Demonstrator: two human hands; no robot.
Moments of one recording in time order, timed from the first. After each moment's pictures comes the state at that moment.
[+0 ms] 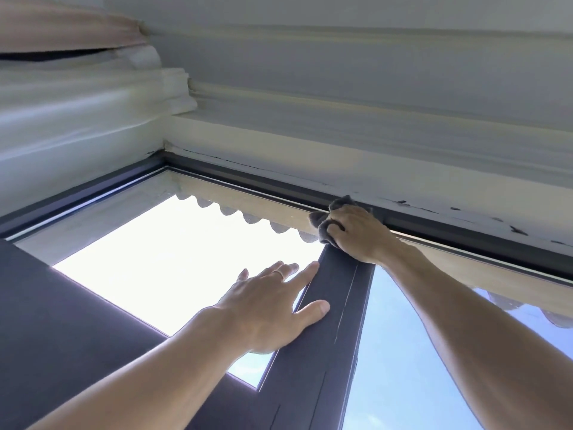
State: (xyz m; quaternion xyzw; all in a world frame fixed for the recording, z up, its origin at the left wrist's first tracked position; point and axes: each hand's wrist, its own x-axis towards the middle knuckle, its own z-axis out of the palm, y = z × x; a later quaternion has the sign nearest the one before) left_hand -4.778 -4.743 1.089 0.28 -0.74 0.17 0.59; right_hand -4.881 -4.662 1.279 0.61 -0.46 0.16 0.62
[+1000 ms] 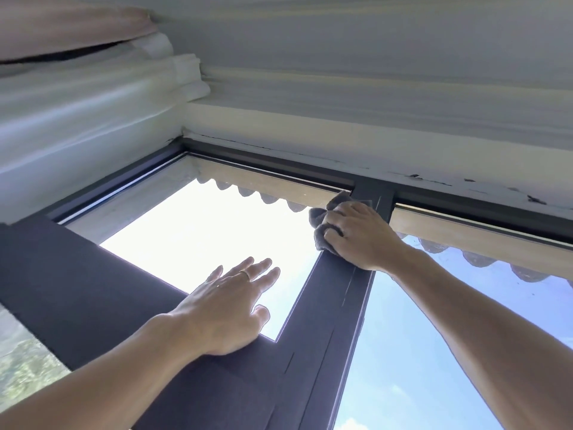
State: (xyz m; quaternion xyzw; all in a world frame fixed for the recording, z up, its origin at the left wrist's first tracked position) left_hand -4.752 -4.756 1.025 0.31 -0.74 0.13 0.58; right_hand -4.889 -4.663 1.220 0.62 -0.41 0.07 0.66
